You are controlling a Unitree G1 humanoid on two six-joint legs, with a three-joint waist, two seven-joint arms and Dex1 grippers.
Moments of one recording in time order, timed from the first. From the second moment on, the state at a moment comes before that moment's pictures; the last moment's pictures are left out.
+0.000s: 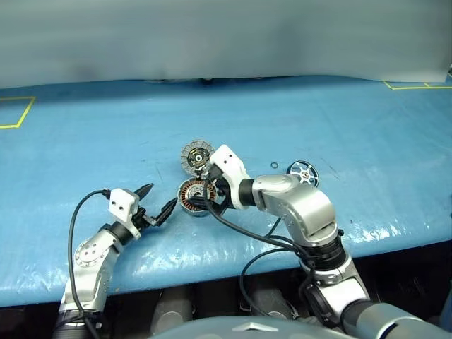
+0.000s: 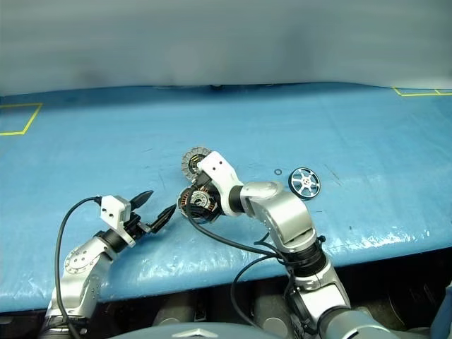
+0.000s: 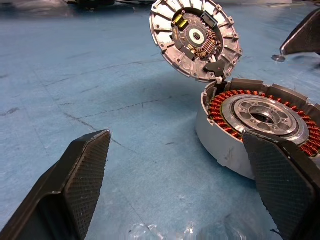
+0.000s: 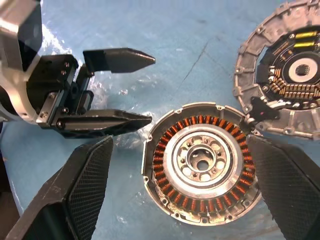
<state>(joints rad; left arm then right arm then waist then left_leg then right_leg) 0.13 0.38 0.11 -0.04 -0.33 0.00 -0.66 -0.54 -0.11 0.25 -0.41 0.19 1.29 0.65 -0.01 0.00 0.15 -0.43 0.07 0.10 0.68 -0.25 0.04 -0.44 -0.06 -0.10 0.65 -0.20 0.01</state>
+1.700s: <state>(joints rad) 0.13 0.39 0.11 -0.08 -0.37 0.03 -0.74 -0.33 -0.17 -0.07 0.19 0.18 0.48 0.30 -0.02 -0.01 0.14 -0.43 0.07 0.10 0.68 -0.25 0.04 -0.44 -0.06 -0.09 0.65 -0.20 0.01</state>
